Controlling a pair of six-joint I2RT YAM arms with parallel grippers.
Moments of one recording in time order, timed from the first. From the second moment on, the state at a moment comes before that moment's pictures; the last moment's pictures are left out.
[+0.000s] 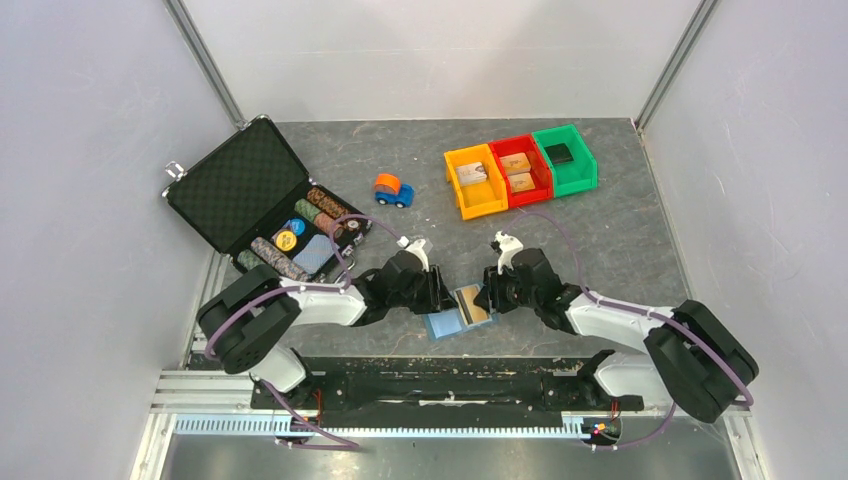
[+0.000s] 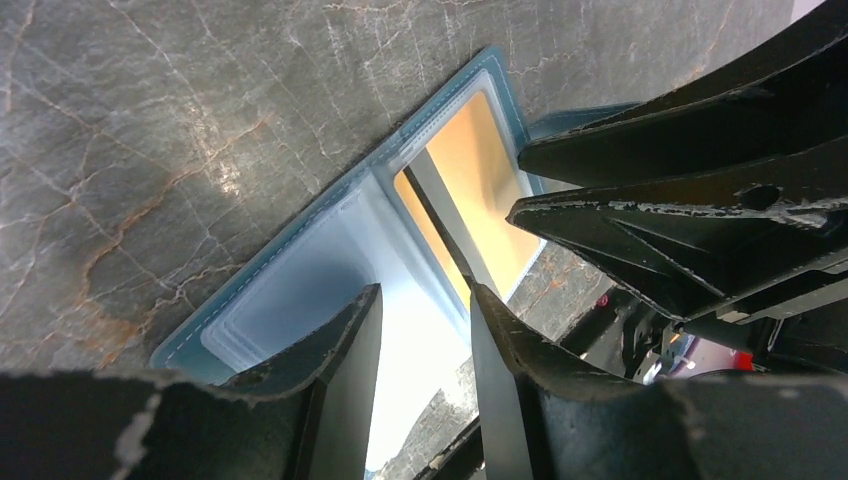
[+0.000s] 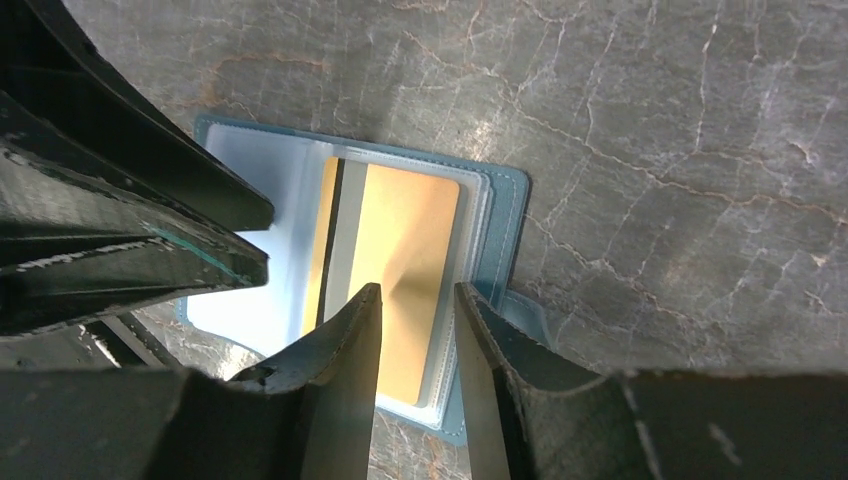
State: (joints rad) left arm -0.89 1.53 0.56 0.30 0.14 -0.89; right arm 0.65 1.25 0.37 0.17 -0.19 0.38
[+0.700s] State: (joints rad) left arm -0.91 1.62 0.54 0.48 0.16 -0.93; right arm 0.64 1.28 0.32 0.32 -0.21 0.44
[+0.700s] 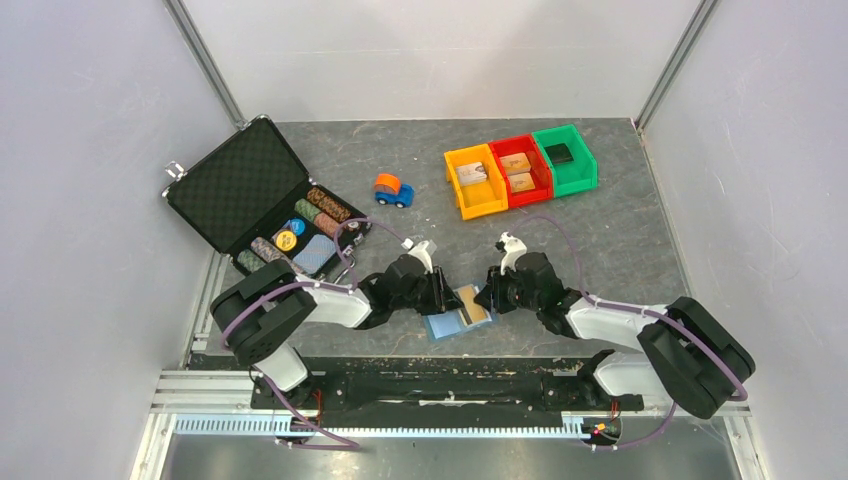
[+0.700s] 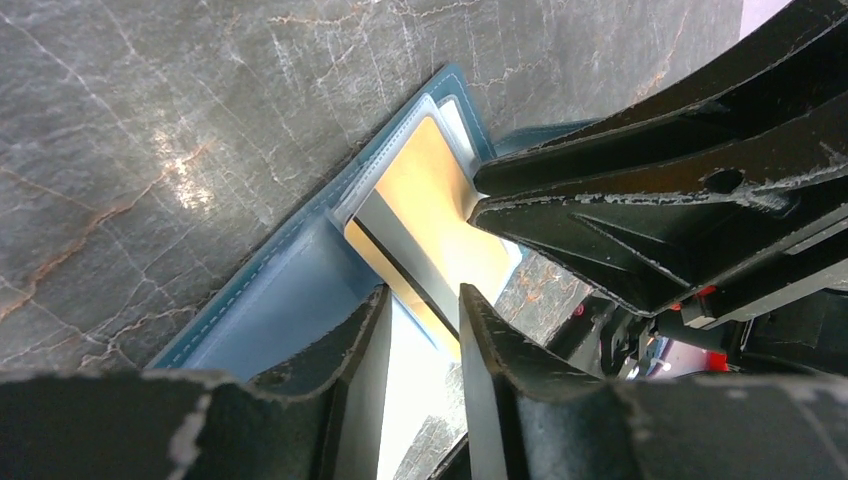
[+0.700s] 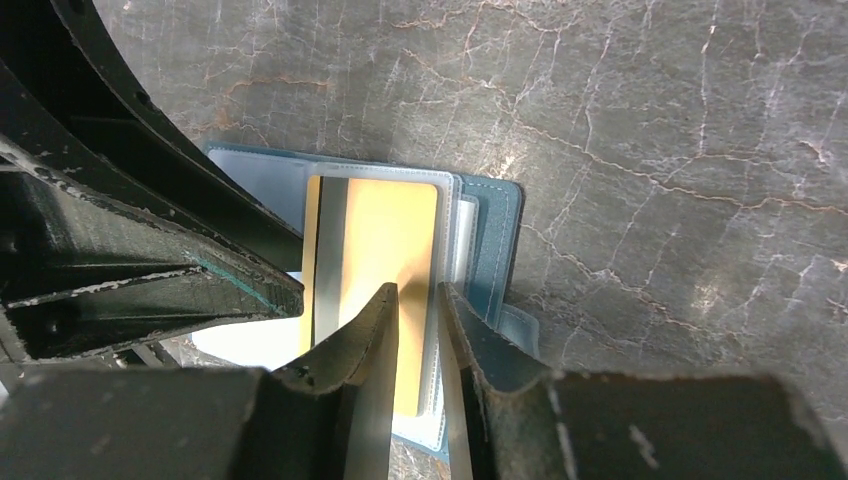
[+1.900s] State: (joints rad) left arm -0.92 1.59 0.48 0.52 0.14 -0.97; right arm 0.64 1.22 0.32 0.18 -0.24 0.48
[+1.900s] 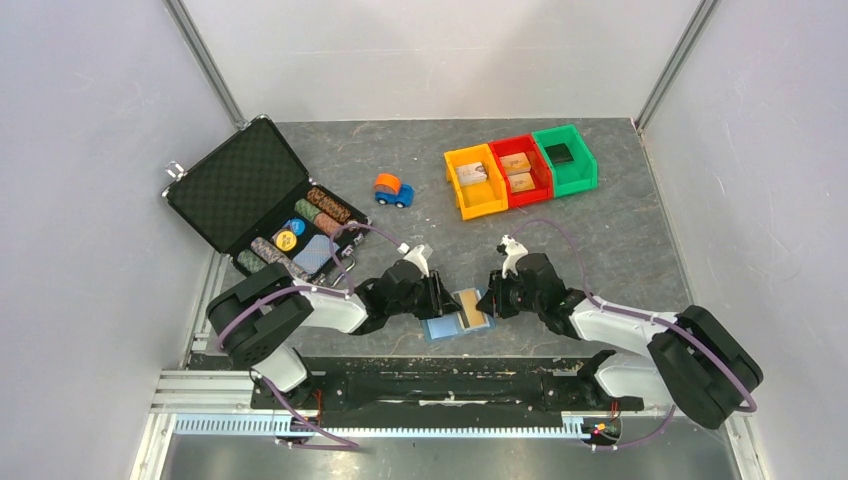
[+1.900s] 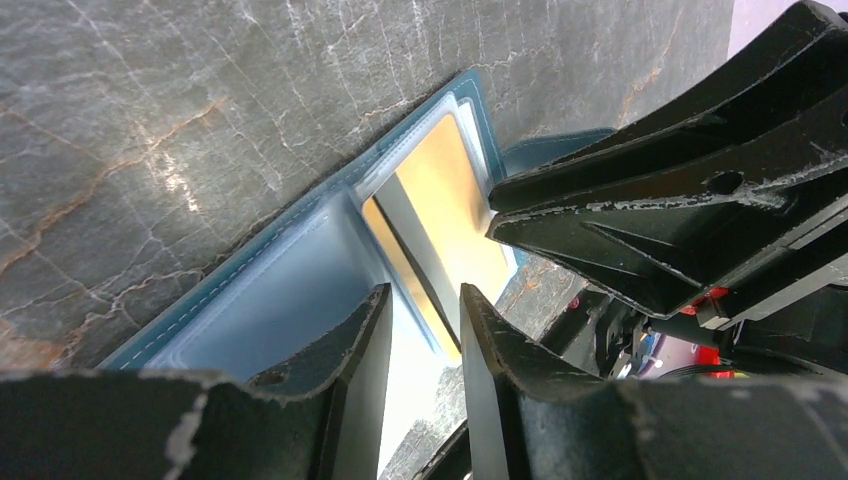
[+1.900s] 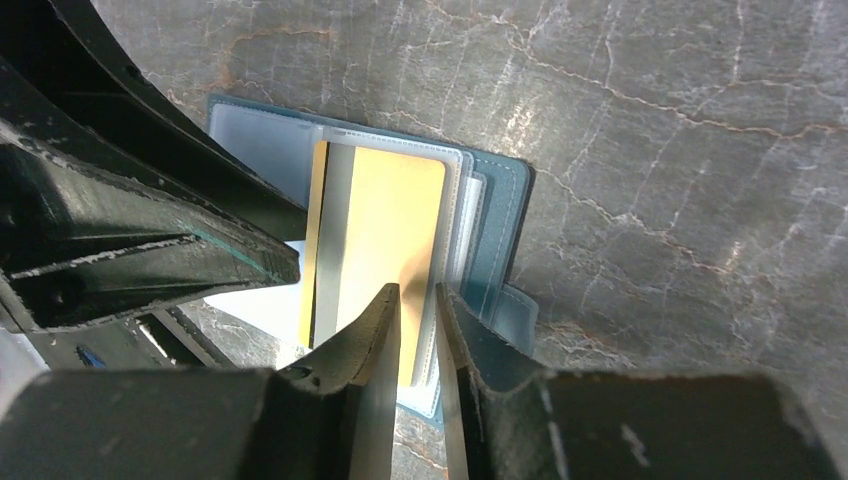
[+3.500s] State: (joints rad) left arm -0.92 1.65 0.40 0.76 0.16 -1.05; right arm 0.64 1.16 0.22 0.30 -0.23 0.56
